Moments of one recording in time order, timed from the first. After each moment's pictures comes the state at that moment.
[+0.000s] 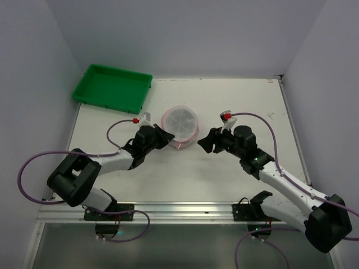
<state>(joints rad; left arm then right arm) -0.62 1.47 0.55 0.47 -0.07 -1.08 0.55 0.98 0.57 0.07 -0.21 0.41</state>
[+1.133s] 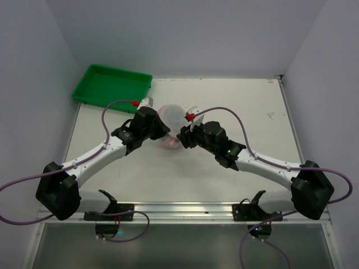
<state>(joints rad) -0.62 1.32 0.93 -0.24 -0.09 -0.88 0.85 1.31 0.78 0.23 0.07 0.11</state>
